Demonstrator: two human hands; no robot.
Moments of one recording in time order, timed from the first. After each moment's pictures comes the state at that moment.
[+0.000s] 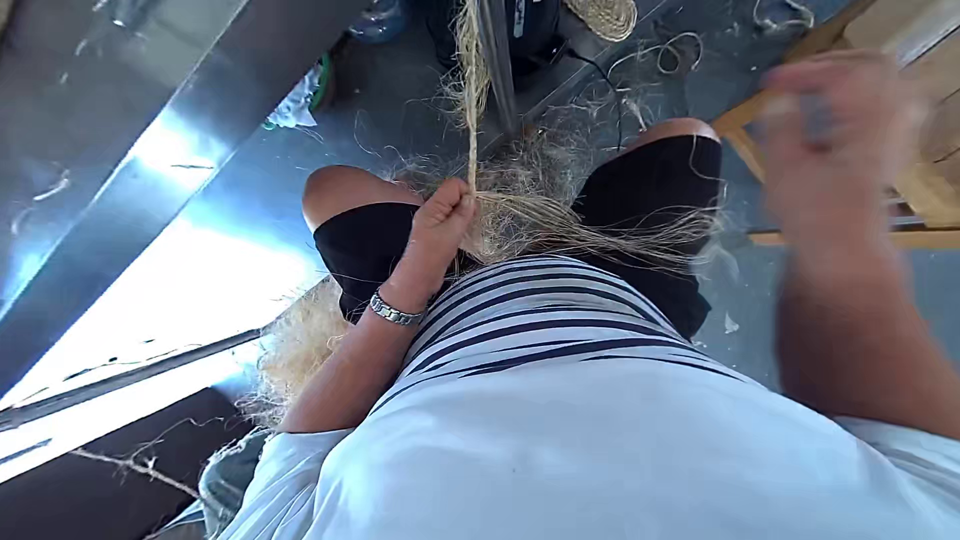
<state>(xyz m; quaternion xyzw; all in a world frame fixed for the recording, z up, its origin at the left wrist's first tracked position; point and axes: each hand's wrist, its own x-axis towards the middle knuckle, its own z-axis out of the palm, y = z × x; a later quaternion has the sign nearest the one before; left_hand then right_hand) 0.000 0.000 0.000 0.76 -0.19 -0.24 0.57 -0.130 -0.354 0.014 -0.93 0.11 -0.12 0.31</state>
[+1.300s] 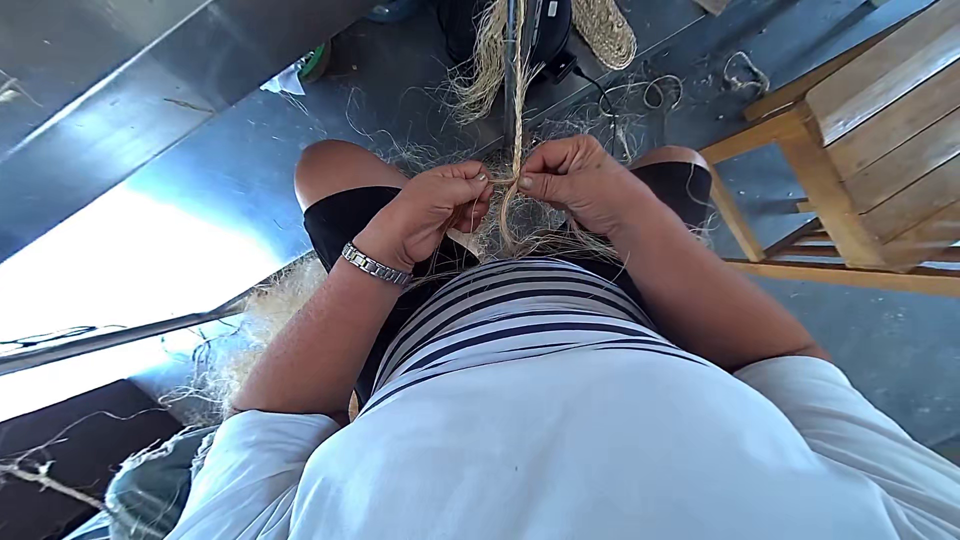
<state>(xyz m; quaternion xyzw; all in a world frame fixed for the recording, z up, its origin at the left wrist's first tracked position) 0.037 0.014 0.013 0.61 -0.13 -0.47 0.63 -0.023 -0.210 -0.010 -0.67 -0.06 0.12 0.73</state>
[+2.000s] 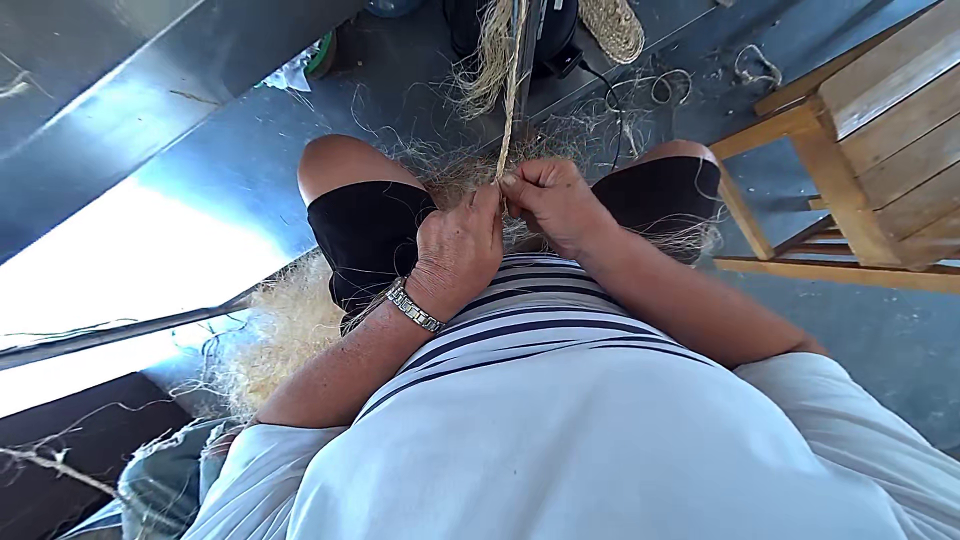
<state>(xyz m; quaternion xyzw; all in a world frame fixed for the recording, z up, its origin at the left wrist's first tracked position) -0.032 -0.006 0.016 0.94 -0.28 -0.07 0.18 -0.038 -0.166 -0.009 -0.67 0.09 0.11 0.73</state>
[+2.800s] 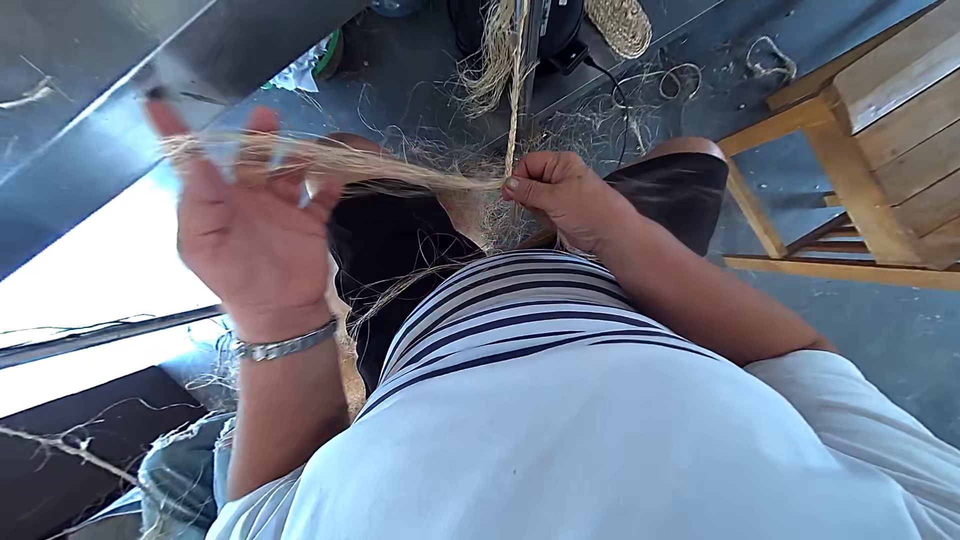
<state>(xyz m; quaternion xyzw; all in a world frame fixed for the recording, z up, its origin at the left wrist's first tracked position) 0.008 0.116 0.061 0.56 -0.06 -0.08 0.82 -0.037 -0.181 0.000 -0.66 0.03 0.16 0.73</state>
